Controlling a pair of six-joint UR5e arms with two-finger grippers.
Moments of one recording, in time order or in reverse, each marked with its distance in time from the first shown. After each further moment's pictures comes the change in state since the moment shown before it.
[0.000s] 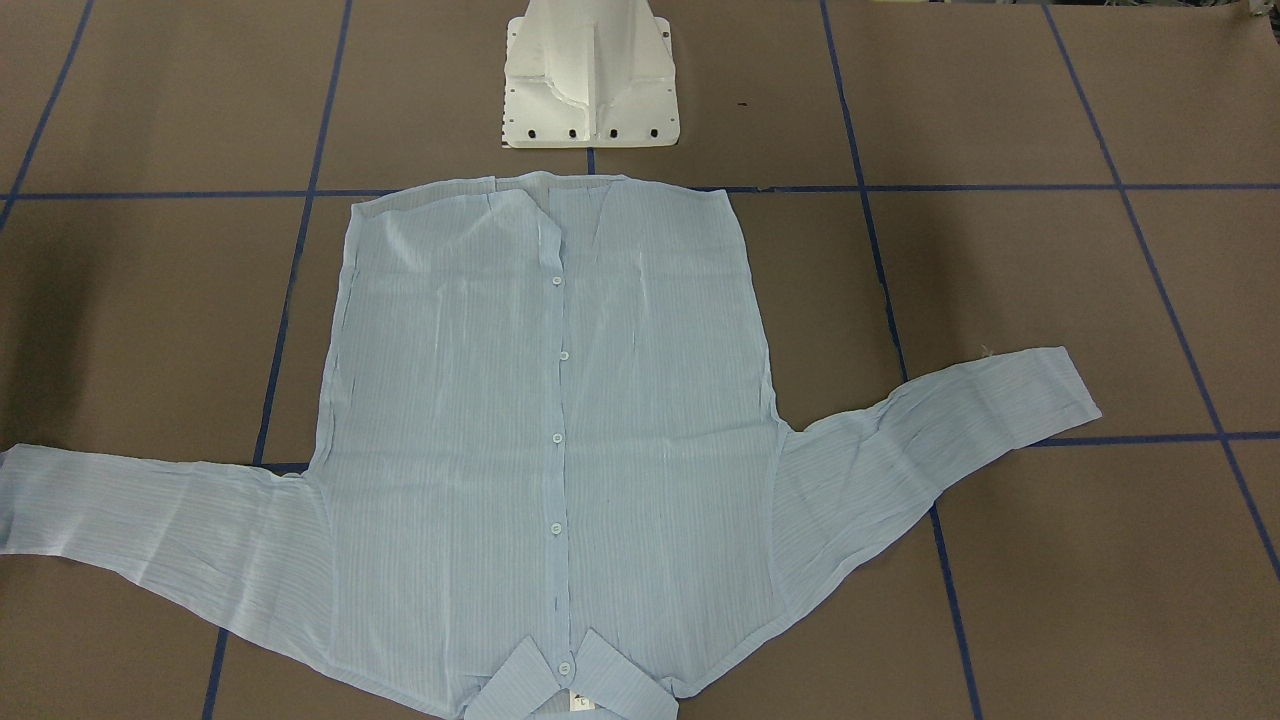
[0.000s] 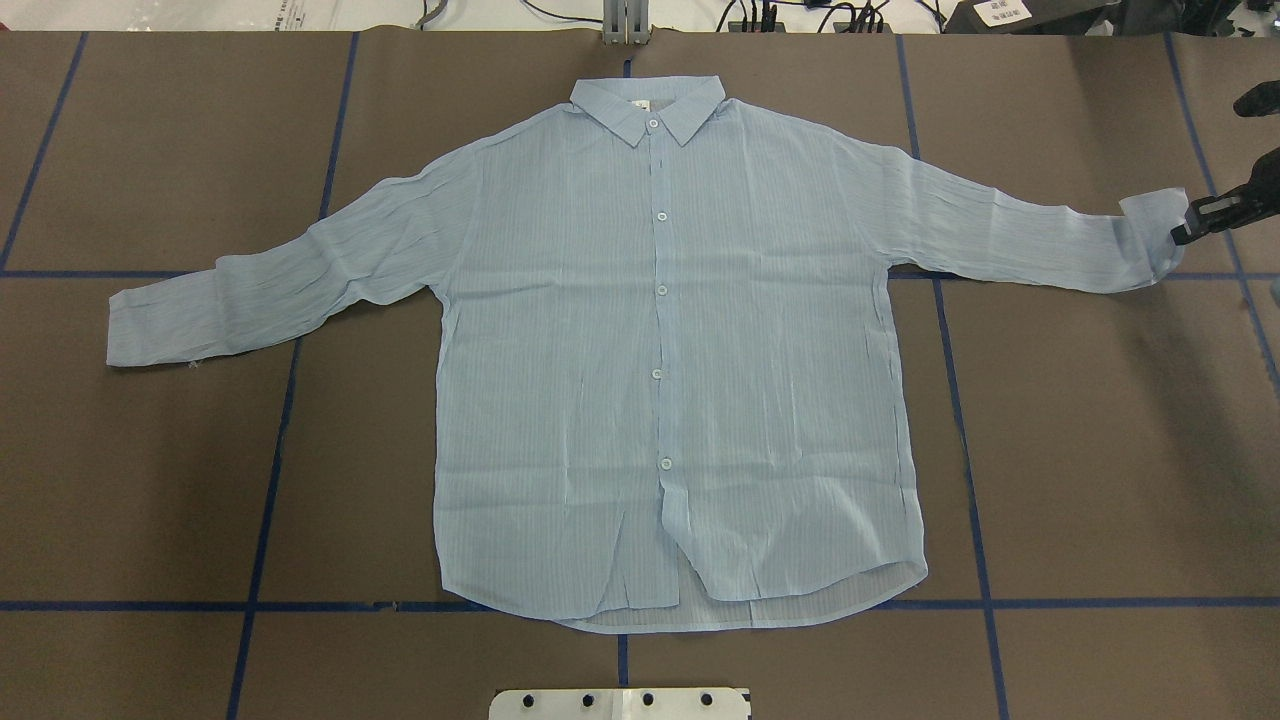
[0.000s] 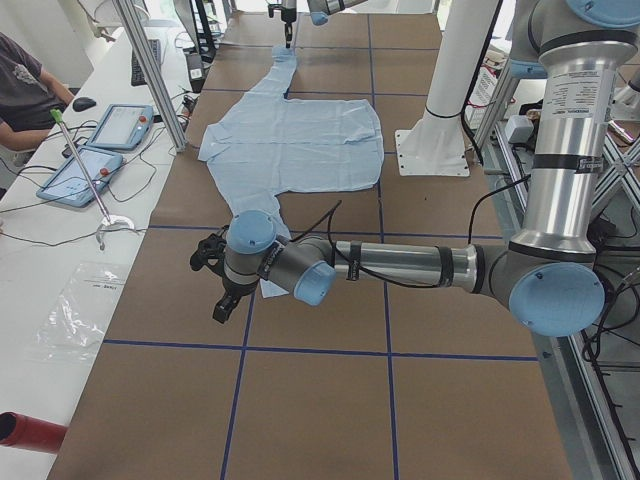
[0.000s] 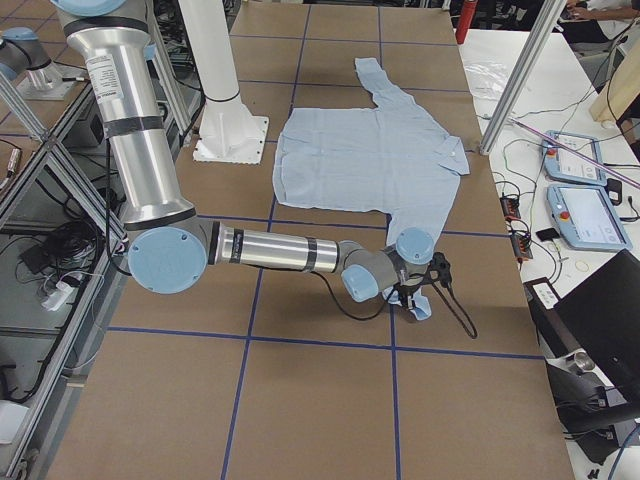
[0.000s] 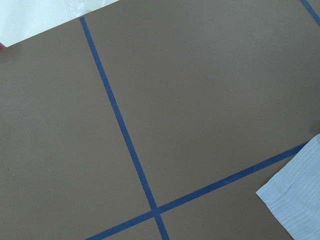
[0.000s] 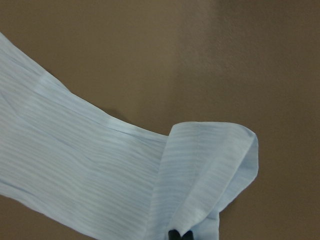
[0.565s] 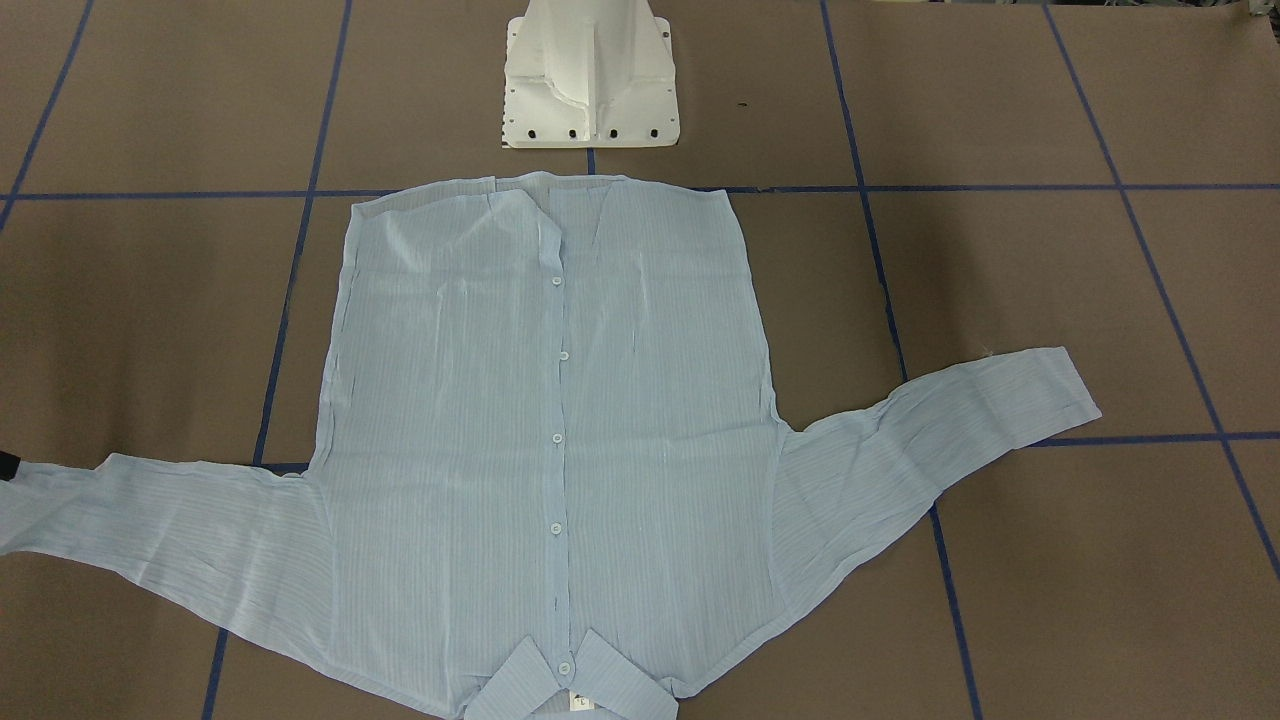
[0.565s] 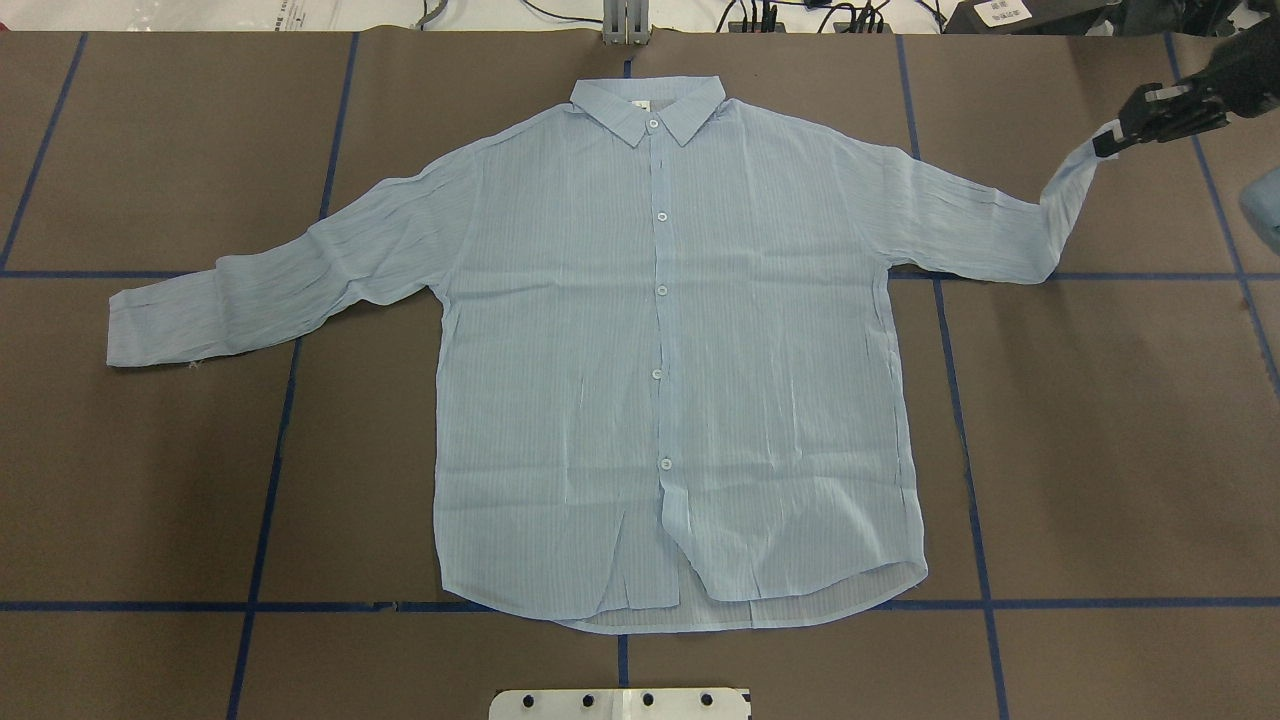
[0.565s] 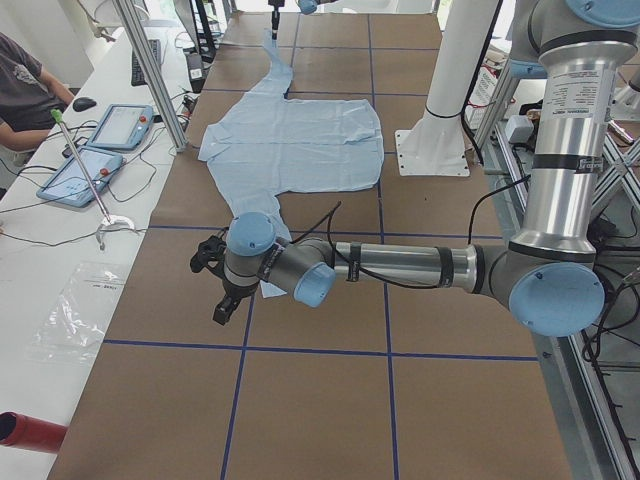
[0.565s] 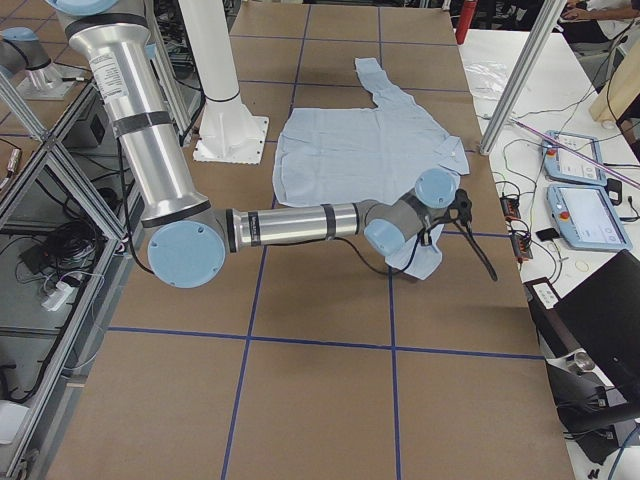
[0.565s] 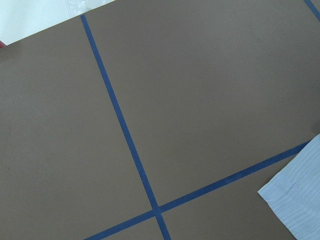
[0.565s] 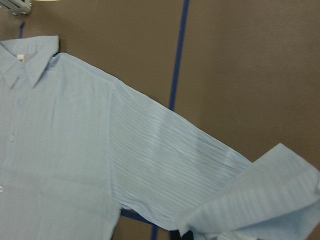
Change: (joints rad) left arm 0.000 0.000 0.008 0.000 0.000 0.000; right arm -0.035 0.141 0.178 0.002 0.146 0.383
